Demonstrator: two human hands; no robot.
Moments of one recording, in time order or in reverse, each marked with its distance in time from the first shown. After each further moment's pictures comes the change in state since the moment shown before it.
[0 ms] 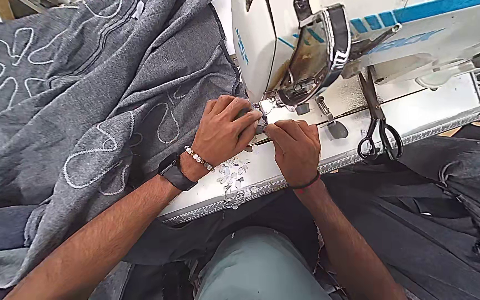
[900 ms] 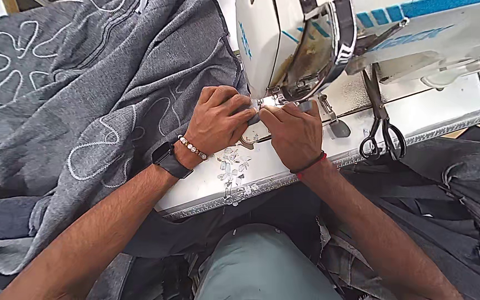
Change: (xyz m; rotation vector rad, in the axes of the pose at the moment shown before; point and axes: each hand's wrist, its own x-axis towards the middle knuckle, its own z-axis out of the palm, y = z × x) left_hand 0.001 -0.023 -0.004 0.130 0.070 0.164; right_hand 0.038 0.001 -0.011 -0.200 -0.216 -0.226
